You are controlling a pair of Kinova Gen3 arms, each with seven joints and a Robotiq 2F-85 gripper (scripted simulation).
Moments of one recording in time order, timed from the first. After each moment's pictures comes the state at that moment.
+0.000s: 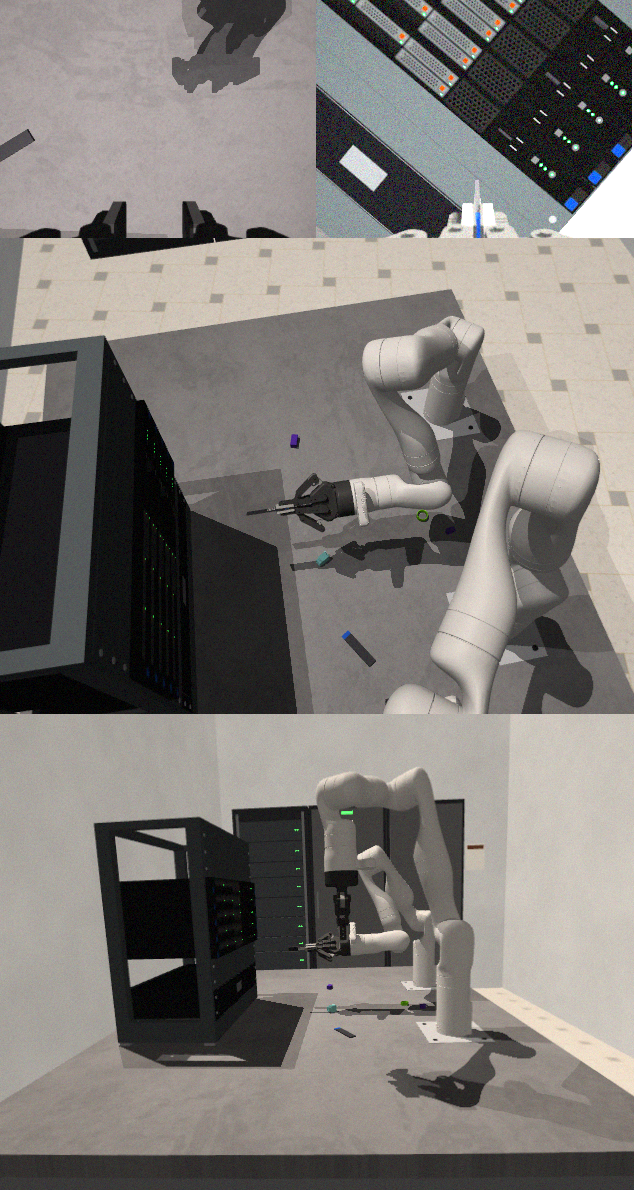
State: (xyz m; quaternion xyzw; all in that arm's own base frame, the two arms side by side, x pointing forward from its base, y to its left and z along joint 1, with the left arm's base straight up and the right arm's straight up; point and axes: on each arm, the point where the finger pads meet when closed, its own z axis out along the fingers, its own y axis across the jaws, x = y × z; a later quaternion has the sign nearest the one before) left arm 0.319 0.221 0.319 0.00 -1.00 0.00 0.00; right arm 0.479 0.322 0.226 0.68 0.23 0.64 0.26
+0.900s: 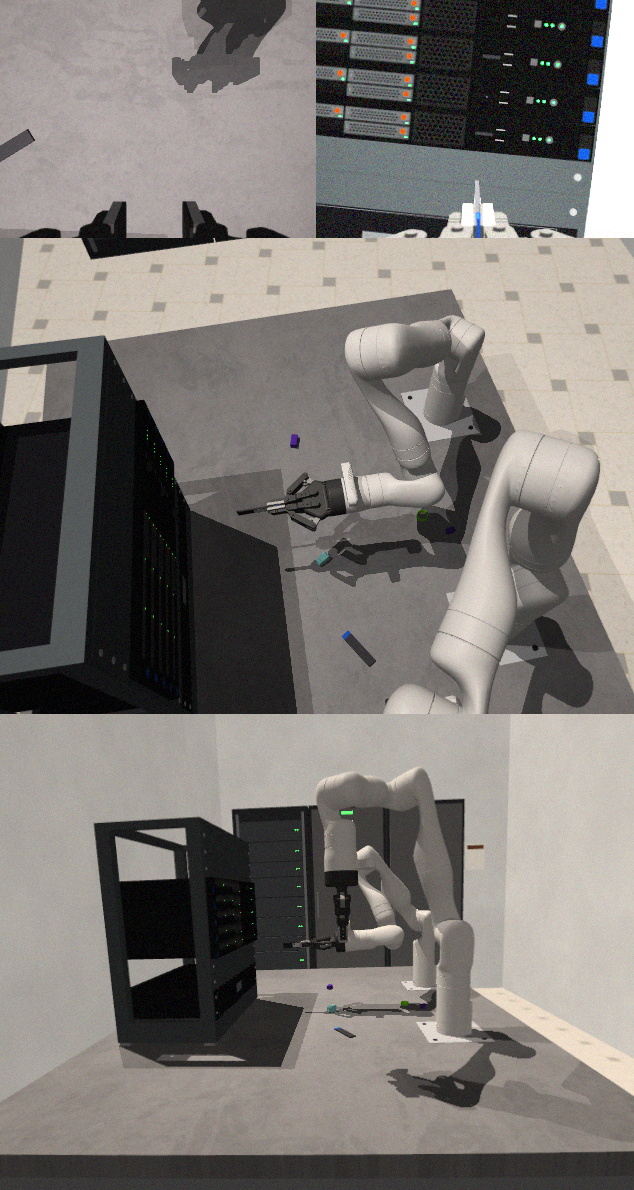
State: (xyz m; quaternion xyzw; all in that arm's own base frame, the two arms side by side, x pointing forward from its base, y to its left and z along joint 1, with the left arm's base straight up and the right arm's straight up) left arm 0.319 0.221 0.319 0.00 -1.00 0.00 0.00; right arm 0.497 0.323 0.239 0.72 0.02 0.69 0.05
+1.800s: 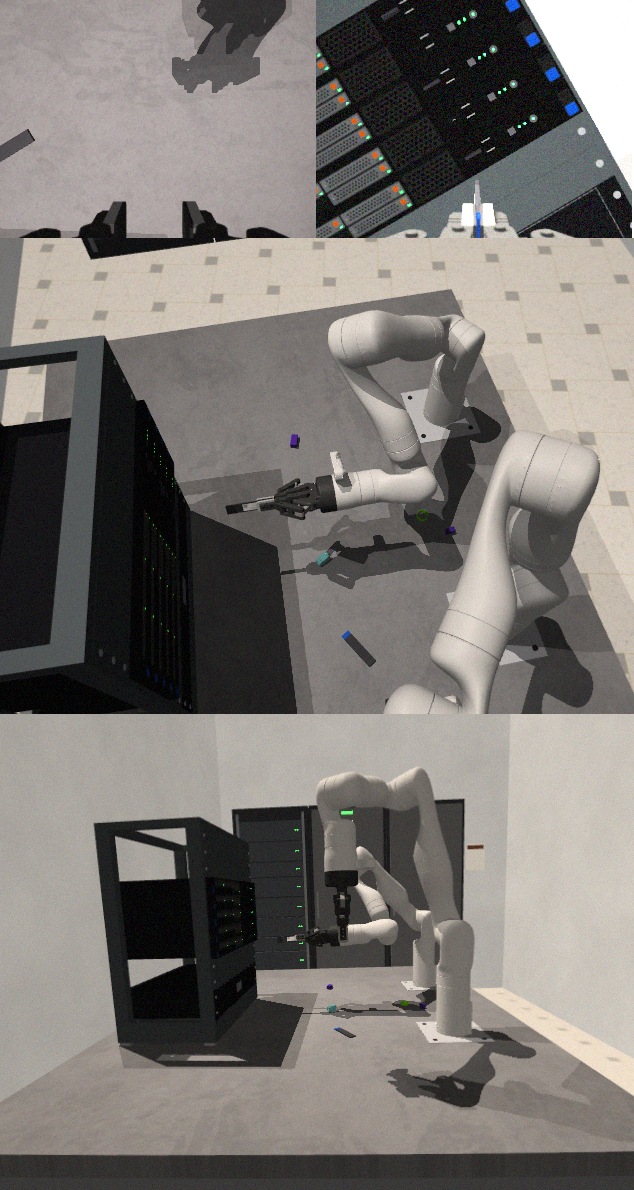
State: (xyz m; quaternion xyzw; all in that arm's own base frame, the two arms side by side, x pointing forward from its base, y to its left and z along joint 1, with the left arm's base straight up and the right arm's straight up) left arm 0.319 0.221 0.319 0.00 -1.00 0.00 0.00; right arm 0.516 0.323 0.261 0.69 -0.20 0.67 -0.17
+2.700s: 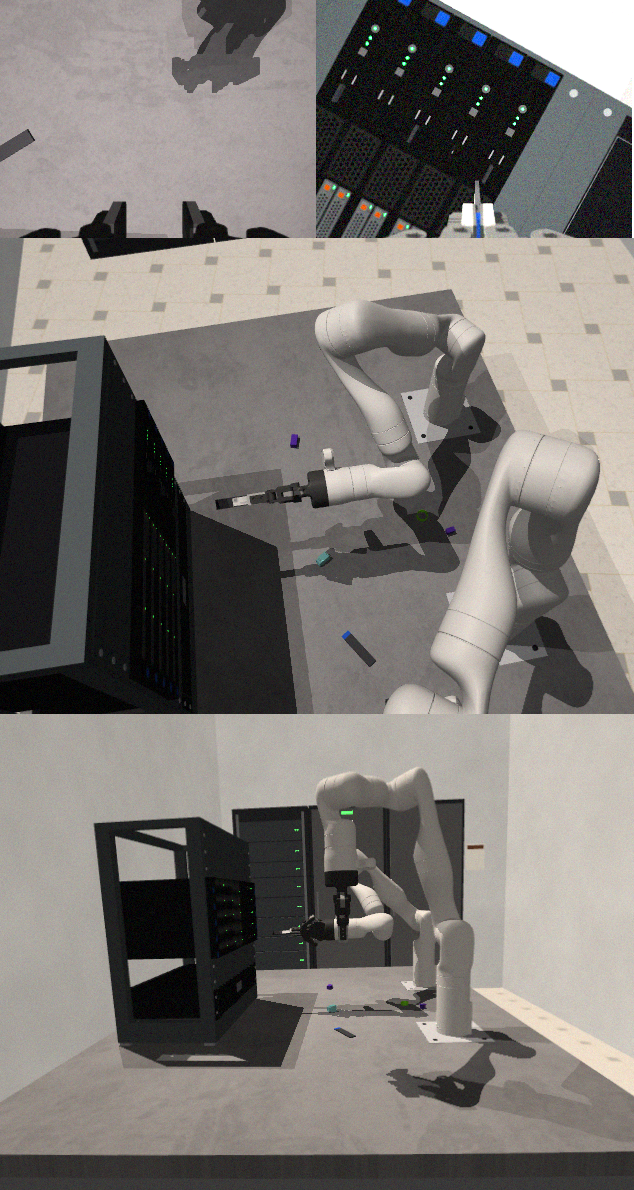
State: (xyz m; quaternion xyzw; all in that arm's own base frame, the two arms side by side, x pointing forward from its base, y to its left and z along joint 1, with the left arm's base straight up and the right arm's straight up) left arm 0.319 0.221 0.319 0.00 -1.00 0.00 0.00; right arm 0.533 0.320 0.285 0.61 -0.38 0.61 -0.34
